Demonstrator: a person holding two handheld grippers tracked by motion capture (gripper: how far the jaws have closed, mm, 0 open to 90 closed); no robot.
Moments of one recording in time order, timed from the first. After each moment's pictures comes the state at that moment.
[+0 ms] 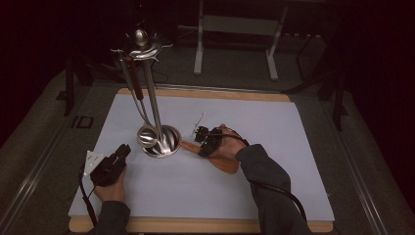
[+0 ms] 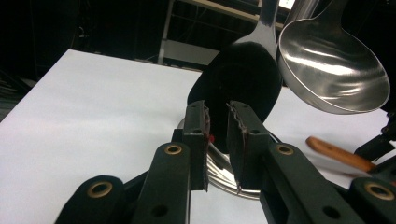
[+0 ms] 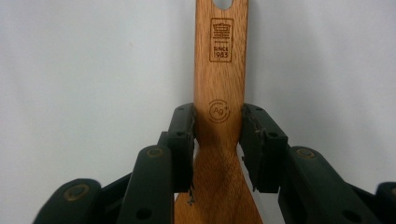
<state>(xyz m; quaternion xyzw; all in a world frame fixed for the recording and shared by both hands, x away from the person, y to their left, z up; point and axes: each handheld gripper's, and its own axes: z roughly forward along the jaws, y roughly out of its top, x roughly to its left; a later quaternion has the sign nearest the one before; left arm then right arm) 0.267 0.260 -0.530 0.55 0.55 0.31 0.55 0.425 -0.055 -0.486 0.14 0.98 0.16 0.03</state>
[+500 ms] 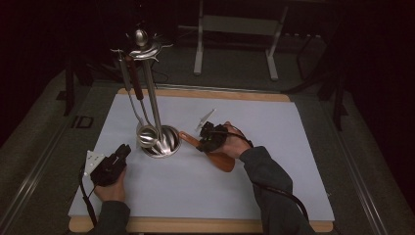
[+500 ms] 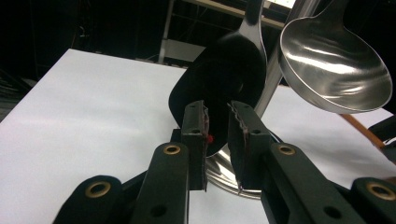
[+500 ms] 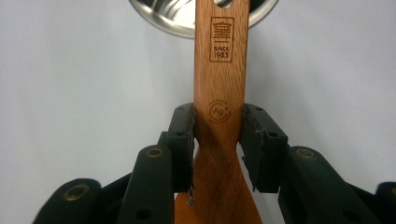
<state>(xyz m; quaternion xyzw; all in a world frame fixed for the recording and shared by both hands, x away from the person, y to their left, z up) 0.268 0.260 -0.530 0.55 0.55 0.31 0.55 0.421 -0.070 -0.468 0.16 0.95 0.25 0.05</state>
